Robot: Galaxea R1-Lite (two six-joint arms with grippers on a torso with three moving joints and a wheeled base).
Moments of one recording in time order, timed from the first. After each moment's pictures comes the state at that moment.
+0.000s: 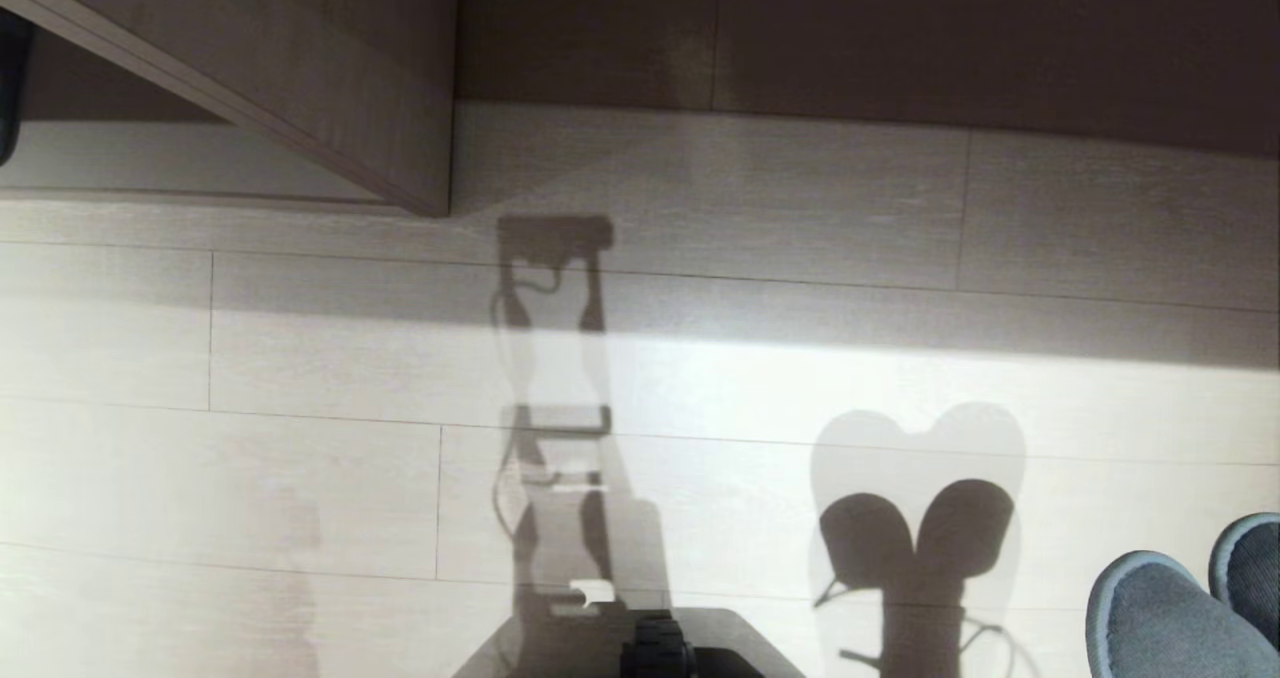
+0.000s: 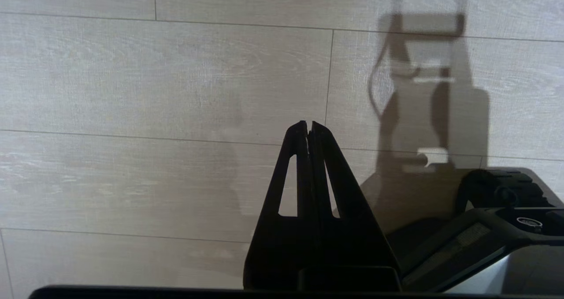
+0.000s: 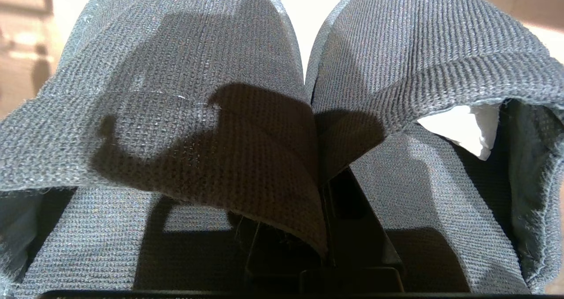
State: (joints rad) left arm 0.00 0.00 0.00 0.00 0.00 -0.01; right arm 0.01 0.00 0.00 -0.01 0.00 -0.07
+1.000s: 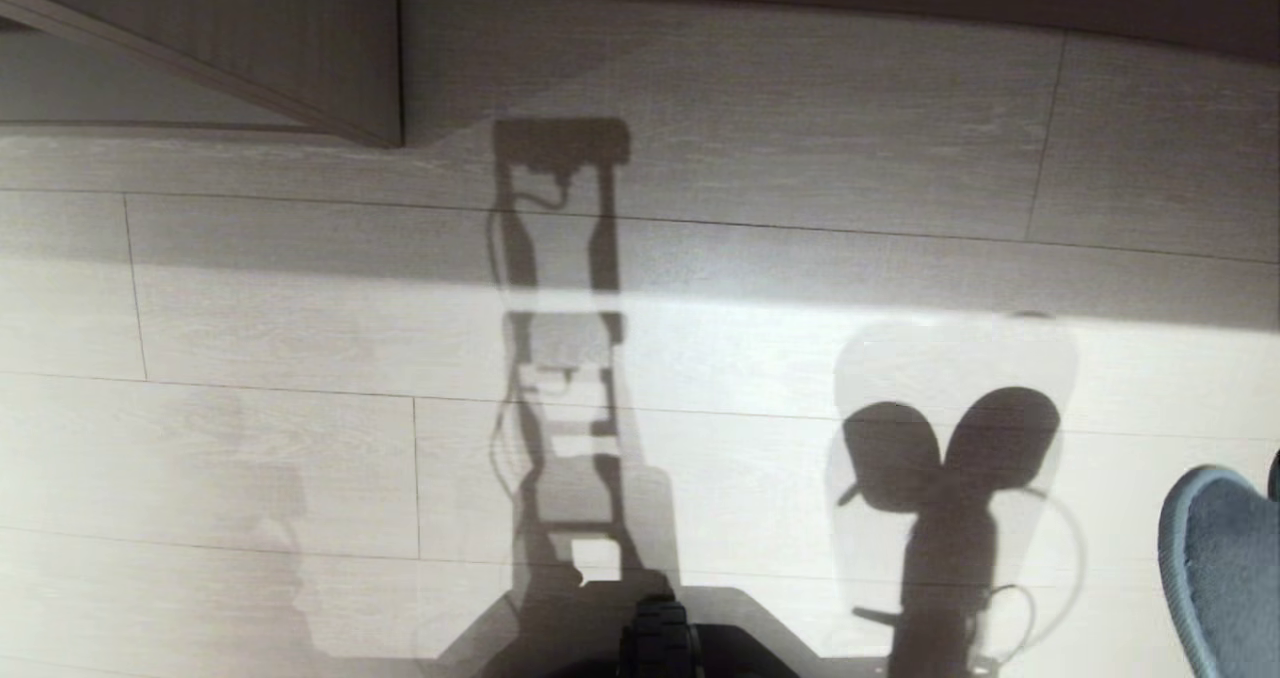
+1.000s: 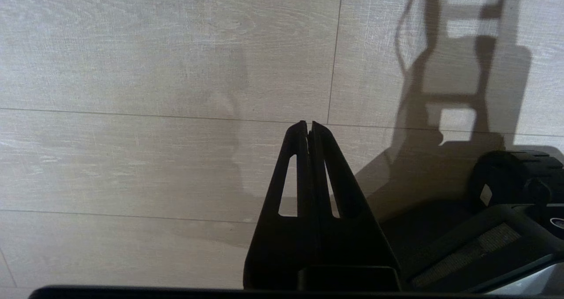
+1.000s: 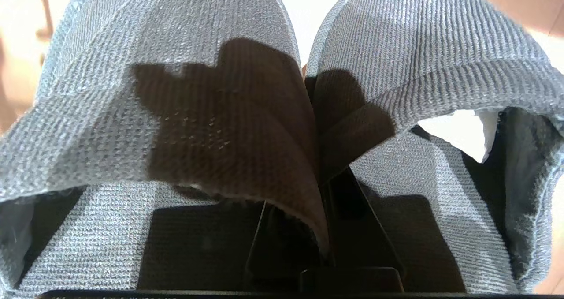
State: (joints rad) left arm 0.00 0.00 0.00 0.00 0.00 -0.01; right arm 0.01 0.20 -0.22 -0.05 0.03 -0.09
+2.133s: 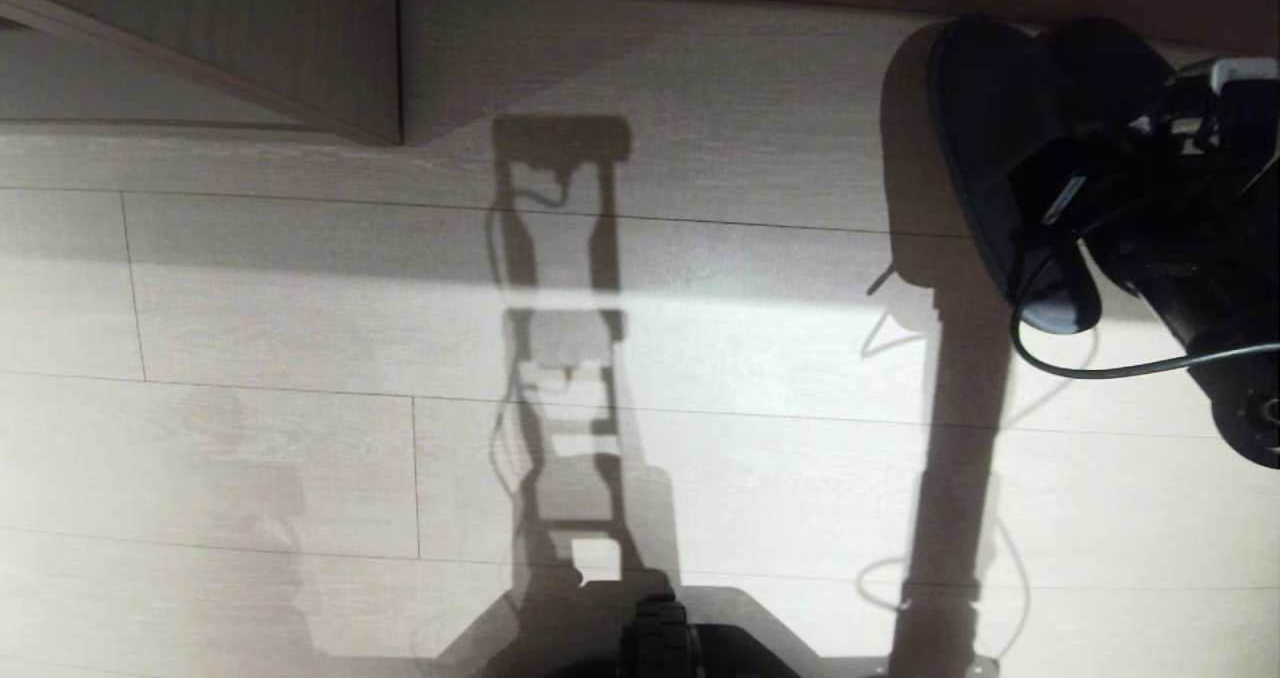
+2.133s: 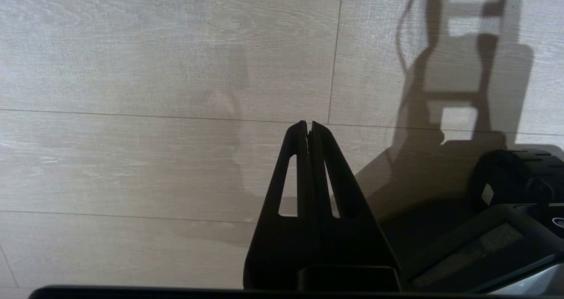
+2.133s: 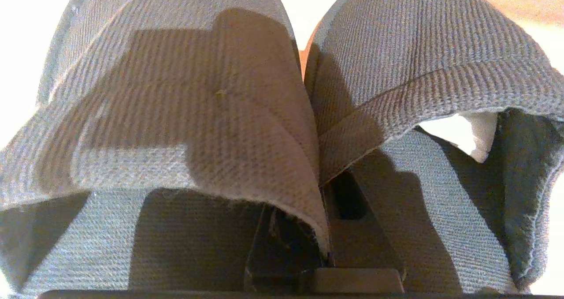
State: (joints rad) left arm 0.00 0.00 0.00 0.00 0.00 0.00; right arm 0.02 1.74 -0.94 -1.23 -0.06 -0.10
